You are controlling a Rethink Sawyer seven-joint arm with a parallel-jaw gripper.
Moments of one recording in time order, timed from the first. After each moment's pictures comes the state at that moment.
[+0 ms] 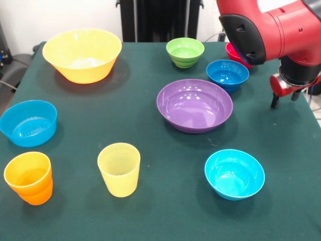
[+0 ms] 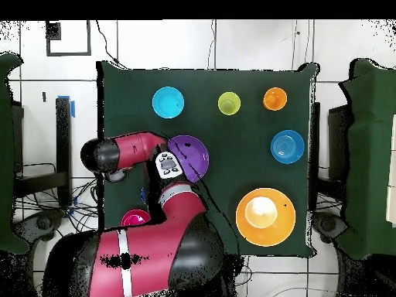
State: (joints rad) arm -0.03 -0.29 0.32 1.40 -0.19 0.74 1.70
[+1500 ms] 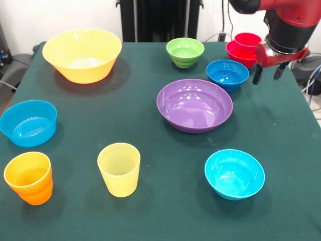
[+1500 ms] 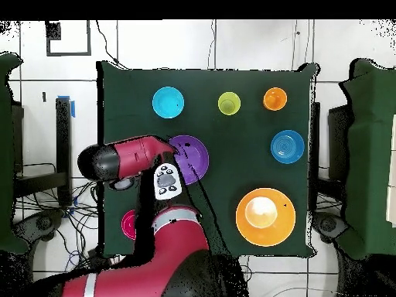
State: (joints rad) arm 0.00 -0.49 0.19 1.54 -0.19 0.75 1.73
